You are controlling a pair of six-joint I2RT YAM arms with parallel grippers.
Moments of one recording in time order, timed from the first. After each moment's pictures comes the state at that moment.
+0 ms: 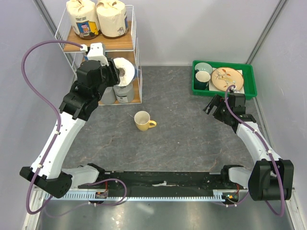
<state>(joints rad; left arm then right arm) -0.45 1.20 1.54 -0.58 -0.35 -0.24 0.01 1.16 0.76 -0.33 -0.13 0.54</state>
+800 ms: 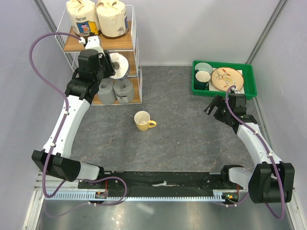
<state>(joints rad) -0.25 1.38 1.58 -0.51 -0.23 -0.23 0.01 1.14 0.76 -0.36 -0.11 0.53</state>
